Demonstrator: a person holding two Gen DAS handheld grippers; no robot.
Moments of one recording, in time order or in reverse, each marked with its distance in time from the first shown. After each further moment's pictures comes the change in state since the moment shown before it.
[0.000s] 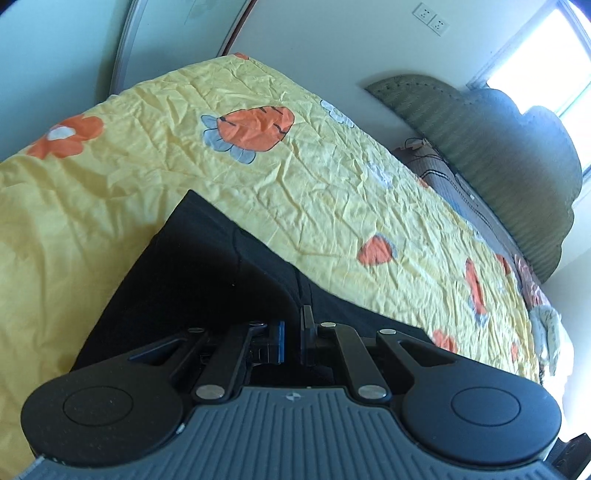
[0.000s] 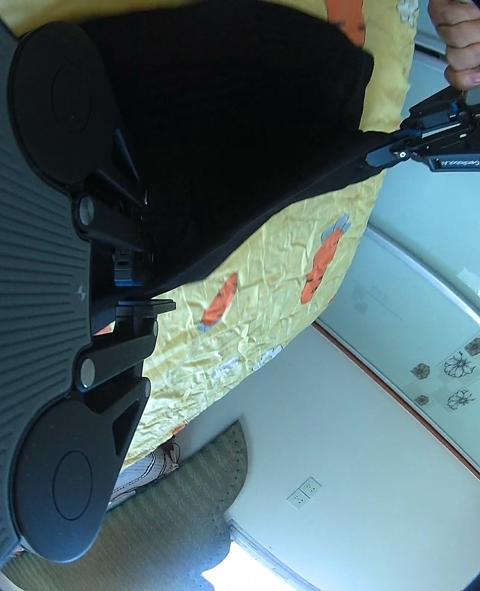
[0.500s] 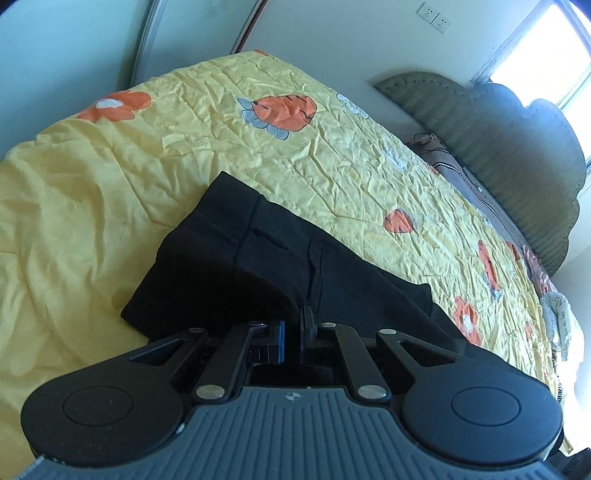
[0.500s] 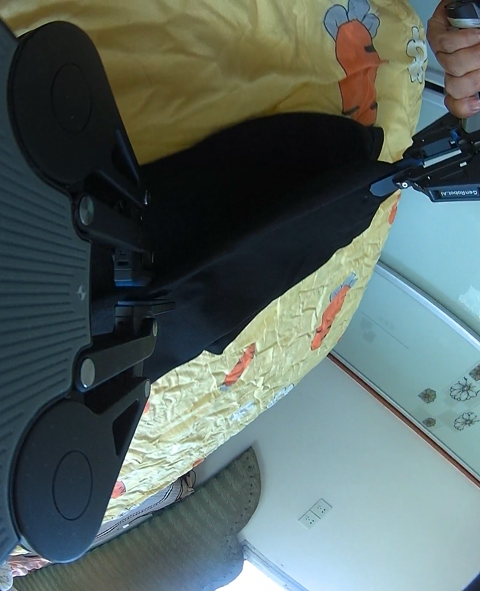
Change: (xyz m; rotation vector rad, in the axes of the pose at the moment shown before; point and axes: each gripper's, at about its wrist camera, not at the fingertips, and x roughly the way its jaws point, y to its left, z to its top) left arm -0.024 0.034 -0.046 0.019 -0.021 0.032; right arm -0.038 0.075 -0.023 0.011 0.038 0.064
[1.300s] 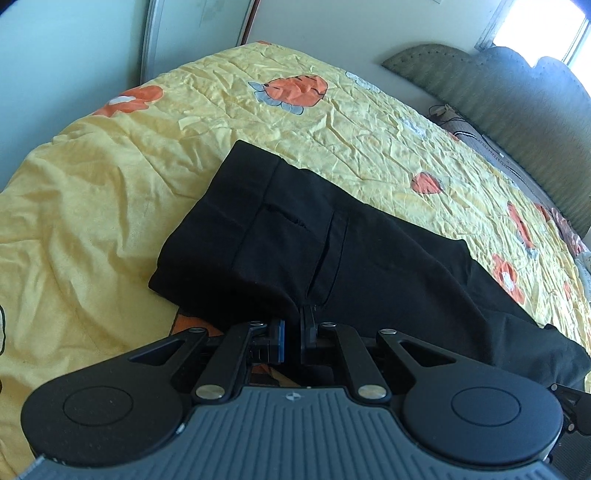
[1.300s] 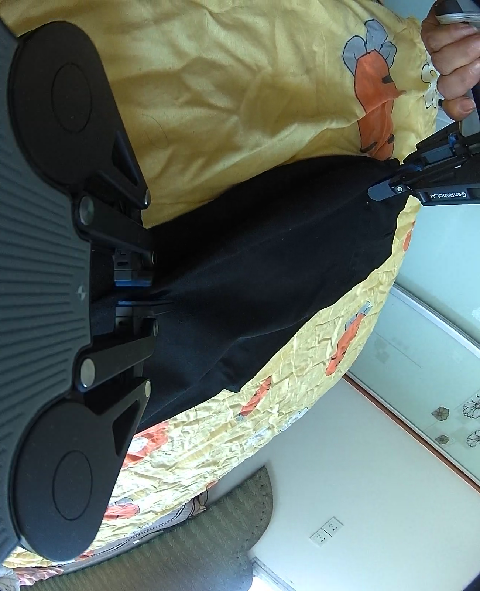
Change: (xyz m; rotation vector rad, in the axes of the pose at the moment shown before) left arm 0.009 0.002 -0.029 0.107 0.029 0.111; right arm -0.007 0.027 -0.008 0.005 0.049 0.052
